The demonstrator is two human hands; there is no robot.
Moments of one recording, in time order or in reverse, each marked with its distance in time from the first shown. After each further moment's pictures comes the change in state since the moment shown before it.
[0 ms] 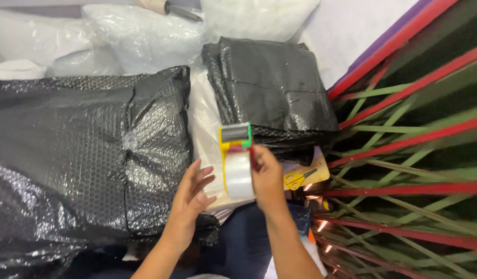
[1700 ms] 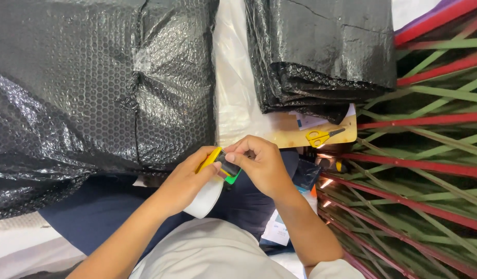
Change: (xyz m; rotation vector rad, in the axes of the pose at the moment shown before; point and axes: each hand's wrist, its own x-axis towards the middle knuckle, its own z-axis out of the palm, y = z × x) left_hand -0.039 0.041 -0.020 0.603 -0.151 -0.553; right_hand -0.061 -0.010 0.022 -0.150 -0.429 0.427
